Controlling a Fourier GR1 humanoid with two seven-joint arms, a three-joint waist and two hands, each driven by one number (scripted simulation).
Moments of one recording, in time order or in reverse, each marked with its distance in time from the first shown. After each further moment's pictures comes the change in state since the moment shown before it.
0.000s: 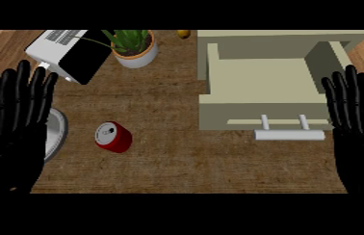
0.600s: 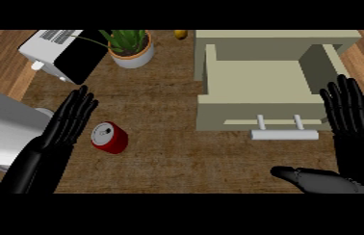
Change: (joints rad) left arm 0.107 0.063 -0.117 -0.014 0.037 -0.114 0.203; right arm 0.054 -0.006 -0.040 0.029 -0.023 -0.012 0.144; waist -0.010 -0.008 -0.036
